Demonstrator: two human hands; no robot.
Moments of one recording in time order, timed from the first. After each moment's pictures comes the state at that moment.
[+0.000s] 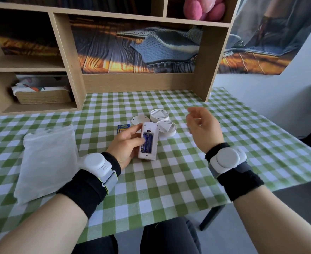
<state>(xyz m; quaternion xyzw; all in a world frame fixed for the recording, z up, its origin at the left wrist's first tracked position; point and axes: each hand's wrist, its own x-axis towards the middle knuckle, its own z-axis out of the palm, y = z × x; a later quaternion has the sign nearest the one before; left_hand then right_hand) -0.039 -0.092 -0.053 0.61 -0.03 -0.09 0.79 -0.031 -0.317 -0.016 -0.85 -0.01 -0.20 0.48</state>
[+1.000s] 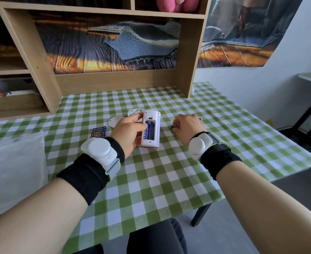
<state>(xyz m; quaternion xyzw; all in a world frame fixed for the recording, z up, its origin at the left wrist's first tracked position) -0.010 -0.166 -0.018 0.62 0.02 -0.10 0.78 0.033 -0.366 -0.042 -0.99 -0.02 -0.08 0.14</state>
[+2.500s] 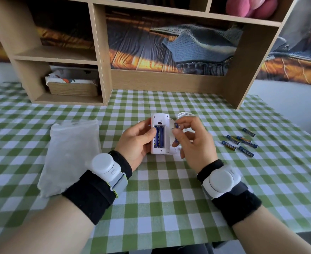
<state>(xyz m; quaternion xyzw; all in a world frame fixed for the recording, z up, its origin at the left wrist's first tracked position) -0.034 -0.055 -0.053 0.51 -0.02 -0.01 0.86 -0.027 -0.225 -0.040 -0.77 -0.17 -0.13 0.59</state>
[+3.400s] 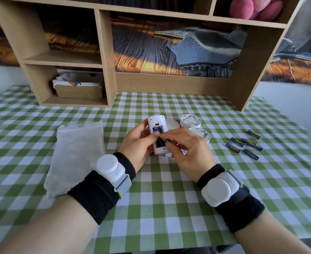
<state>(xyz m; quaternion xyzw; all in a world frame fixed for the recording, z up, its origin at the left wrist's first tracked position) -0.034 -0.055 -0.055 0.53 -0.02 0.01 0.85 -0.029 -0.221 -0.052 -0.82 -0.32 -0.19 0.42</state>
